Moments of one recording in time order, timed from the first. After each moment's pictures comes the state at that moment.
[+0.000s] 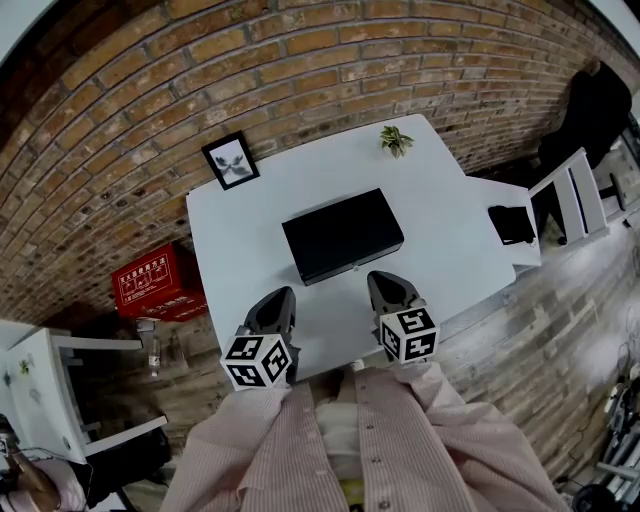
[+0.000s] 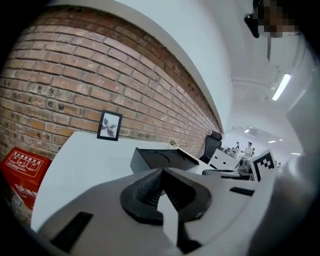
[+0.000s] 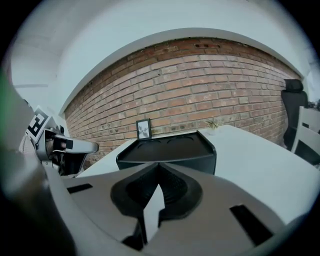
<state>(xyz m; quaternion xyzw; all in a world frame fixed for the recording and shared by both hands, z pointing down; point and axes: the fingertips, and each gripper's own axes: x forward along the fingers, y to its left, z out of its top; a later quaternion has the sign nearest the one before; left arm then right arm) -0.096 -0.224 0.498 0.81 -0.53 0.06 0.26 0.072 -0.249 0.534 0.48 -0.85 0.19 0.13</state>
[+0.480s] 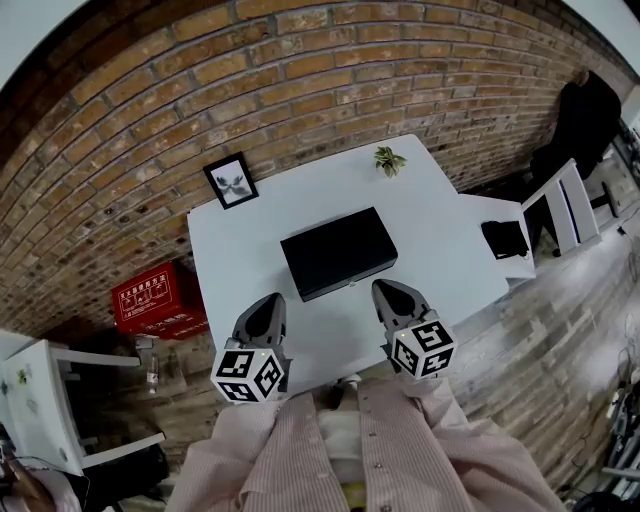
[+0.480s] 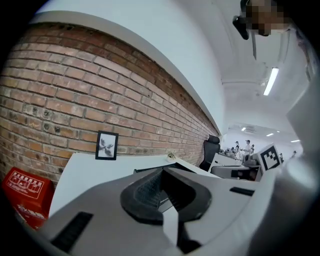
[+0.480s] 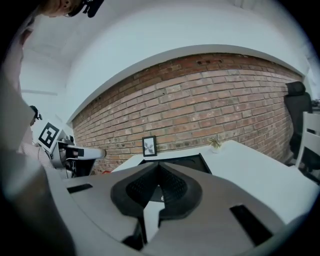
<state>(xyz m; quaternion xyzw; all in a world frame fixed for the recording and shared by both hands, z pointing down) -0.103 -0.229 0.447 0.82 -0.53 0.04 0.19 0.084 -0.244 0.468 0.47 -0.87 0.15 0.06</state>
